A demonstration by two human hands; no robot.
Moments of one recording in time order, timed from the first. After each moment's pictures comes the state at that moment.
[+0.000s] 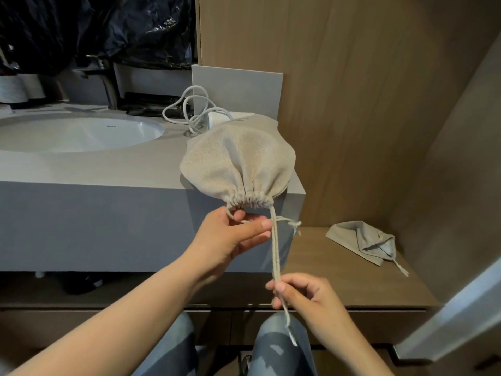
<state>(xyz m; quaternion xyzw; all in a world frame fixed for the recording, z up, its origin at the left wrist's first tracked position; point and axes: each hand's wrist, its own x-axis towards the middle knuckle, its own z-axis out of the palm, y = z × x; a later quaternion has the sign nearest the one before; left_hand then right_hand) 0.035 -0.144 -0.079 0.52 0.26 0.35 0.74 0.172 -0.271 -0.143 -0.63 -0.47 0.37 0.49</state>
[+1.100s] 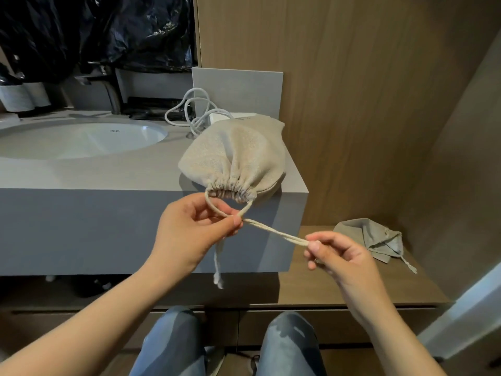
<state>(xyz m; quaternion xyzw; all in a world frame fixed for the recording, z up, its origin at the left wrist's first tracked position) -0.008 -0.143 -0.061 0.65 0.32 0.44 0.53 0.198 -0.264 -0.110 -0.57 -0.39 0.32 0.65</state>
